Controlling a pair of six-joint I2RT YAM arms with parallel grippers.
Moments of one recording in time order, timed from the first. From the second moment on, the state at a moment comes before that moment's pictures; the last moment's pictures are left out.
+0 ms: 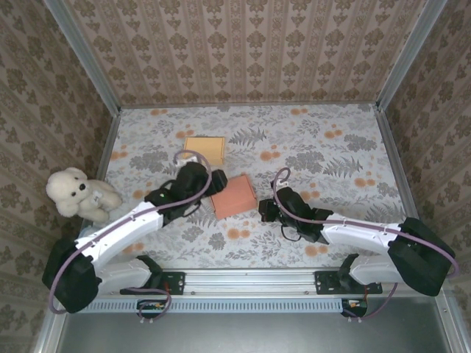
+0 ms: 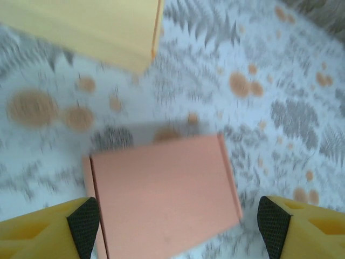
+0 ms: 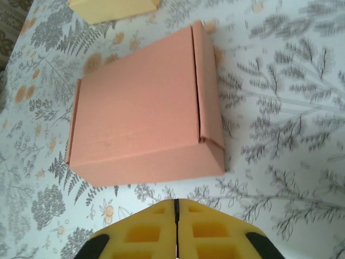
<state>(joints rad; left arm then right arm) -0.70 1.14 0.74 -0.27 -0.15 -0.82 0.82 1.26 0.50 0.11 0.10 0.78</state>
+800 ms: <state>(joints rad) -0.50 1.78 1.02 -0.03 0.38 -0.30 0.79 1.51 0.54 0.20 0.03 1.07</state>
